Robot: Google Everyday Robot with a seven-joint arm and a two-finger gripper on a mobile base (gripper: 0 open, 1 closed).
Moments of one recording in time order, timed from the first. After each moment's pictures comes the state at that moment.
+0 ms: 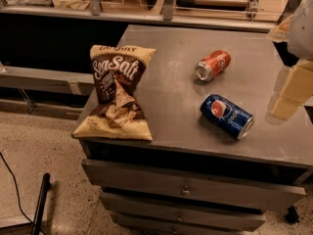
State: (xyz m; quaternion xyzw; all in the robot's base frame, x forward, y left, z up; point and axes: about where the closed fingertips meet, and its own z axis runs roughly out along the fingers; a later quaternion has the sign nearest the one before) arm 0.438 -0.213 0.989 -0.60 0.78 -0.05 0.18
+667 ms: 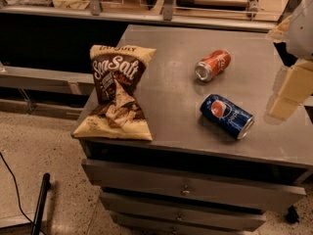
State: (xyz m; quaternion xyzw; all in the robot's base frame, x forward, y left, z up) arm 0.440 -0.212 0.987 -0.60 0.78 -0.05 0.18
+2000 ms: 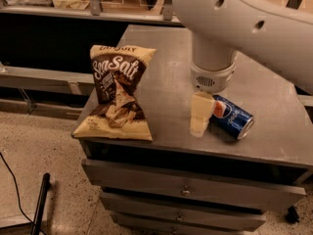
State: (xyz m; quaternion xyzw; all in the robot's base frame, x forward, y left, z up) arm 0.498 -0.141 0.863 -0.50 0.86 -0.10 0.02
